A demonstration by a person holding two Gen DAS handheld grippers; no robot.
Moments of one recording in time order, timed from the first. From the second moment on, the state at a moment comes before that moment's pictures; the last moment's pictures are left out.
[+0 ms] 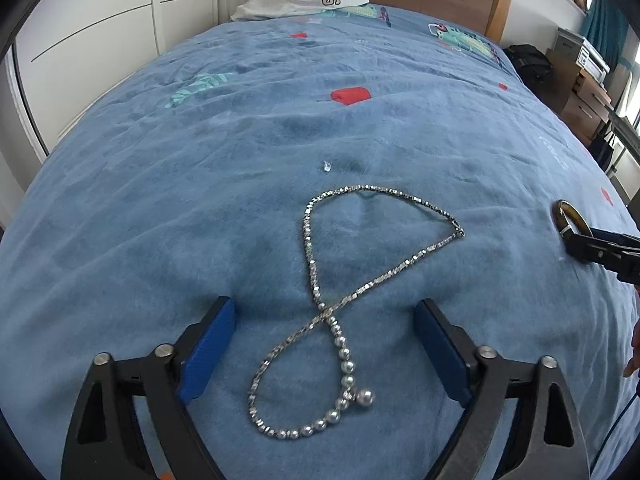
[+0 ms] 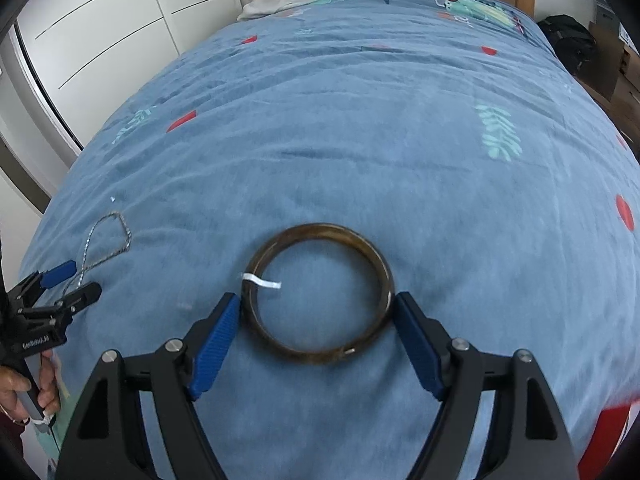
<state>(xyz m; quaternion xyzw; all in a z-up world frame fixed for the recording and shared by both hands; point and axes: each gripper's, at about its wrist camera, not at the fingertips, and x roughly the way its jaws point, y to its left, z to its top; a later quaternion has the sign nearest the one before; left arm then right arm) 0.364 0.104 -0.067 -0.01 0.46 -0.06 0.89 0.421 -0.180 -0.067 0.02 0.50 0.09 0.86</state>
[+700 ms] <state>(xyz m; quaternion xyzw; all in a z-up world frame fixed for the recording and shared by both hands) 0.335 0.067 -0.018 -0.04 0.44 -0.11 0.89 0.368 -0.208 -0.024 0.06 0.45 0.09 0.89</state>
